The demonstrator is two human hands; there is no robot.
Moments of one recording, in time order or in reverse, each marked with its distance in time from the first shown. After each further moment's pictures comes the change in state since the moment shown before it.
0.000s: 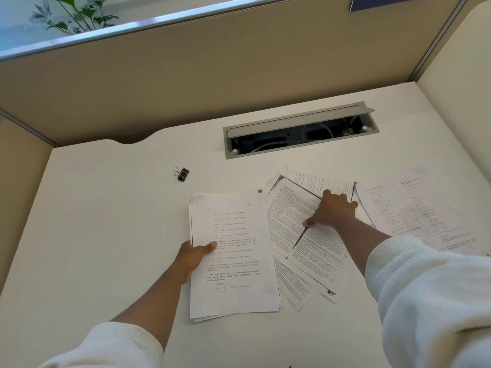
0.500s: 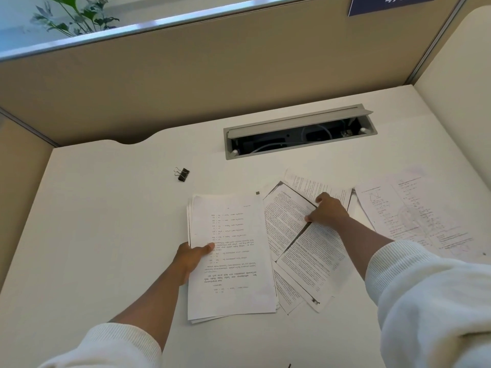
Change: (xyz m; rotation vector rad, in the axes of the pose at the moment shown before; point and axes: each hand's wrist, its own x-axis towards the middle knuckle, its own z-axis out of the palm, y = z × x) left_hand -0.004 -0.002 -0.004 0.011 0.018 -0.004; right_hand -0.004 0.003 0.005 0.445 -0.073 -0.014
